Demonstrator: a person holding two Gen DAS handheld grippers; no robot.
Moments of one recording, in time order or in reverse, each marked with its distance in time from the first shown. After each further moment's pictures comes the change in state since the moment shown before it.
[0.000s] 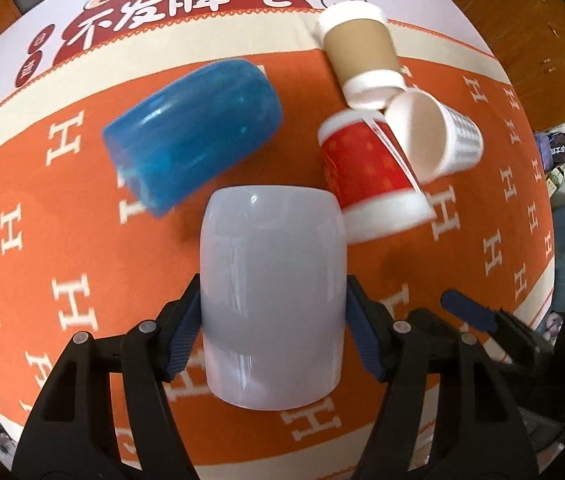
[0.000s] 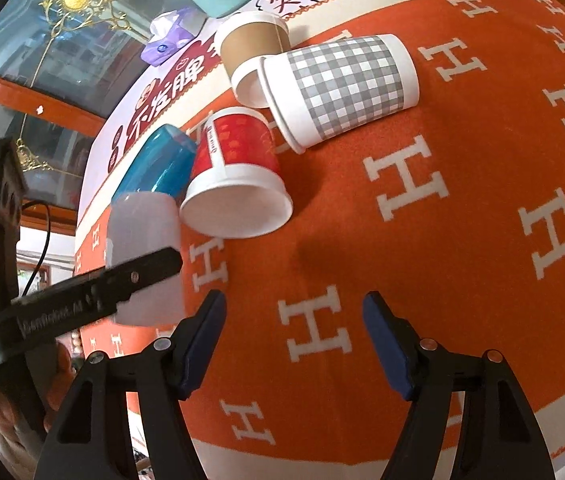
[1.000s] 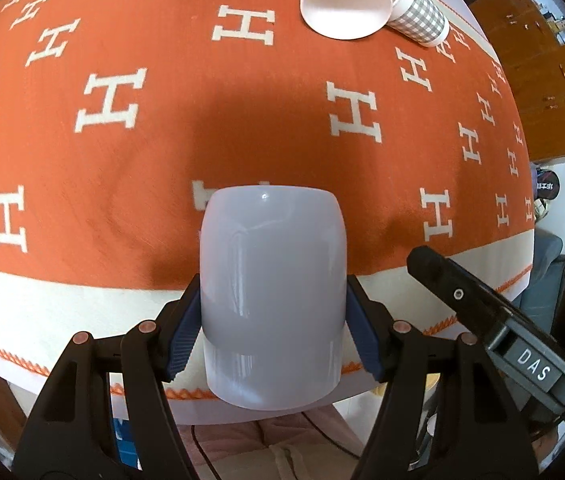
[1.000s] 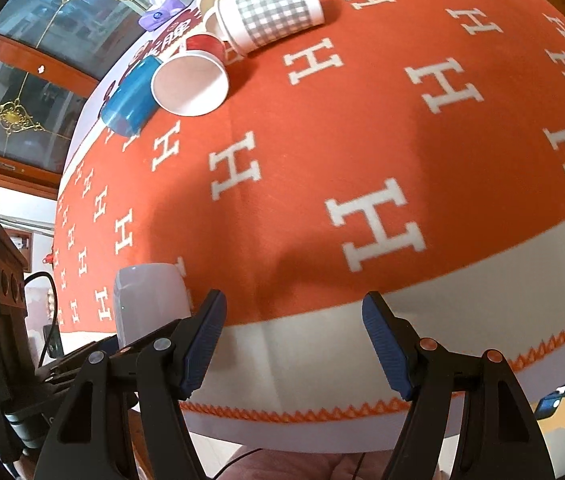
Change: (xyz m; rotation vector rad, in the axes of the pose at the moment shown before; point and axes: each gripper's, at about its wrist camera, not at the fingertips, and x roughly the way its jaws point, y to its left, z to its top) left arm 0.026 -0.034 -0.205 -0.226 0.028 -0.106; right arm -0.038 -0.061 -0.122 -0.044 0.046 -0.078
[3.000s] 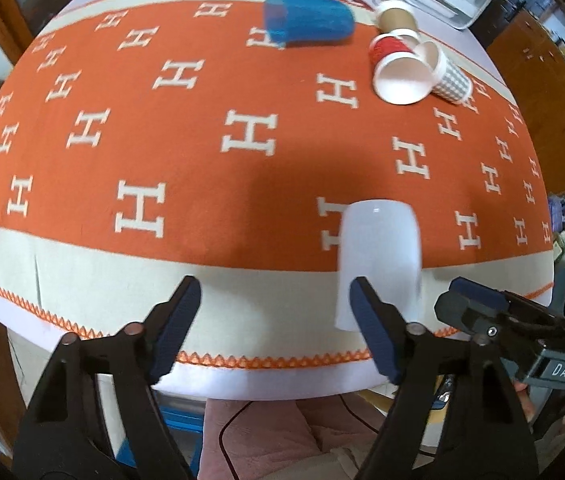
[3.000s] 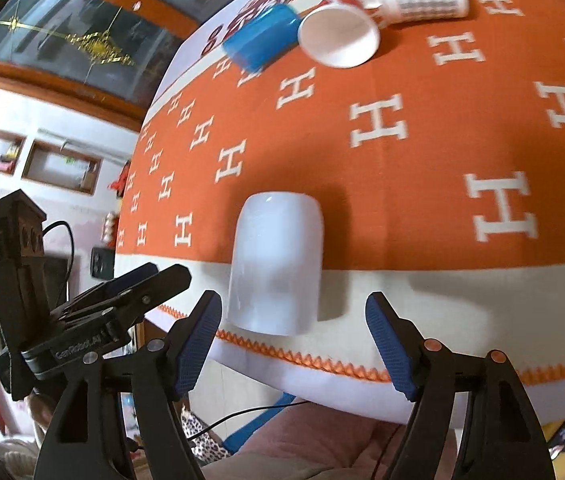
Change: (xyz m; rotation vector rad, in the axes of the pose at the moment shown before) left arm -0.071 0.062 -0.031 -0.040 -0.189 0.123; right arm -0.007 0.062 -0.023 -0.272 0.138 0.281
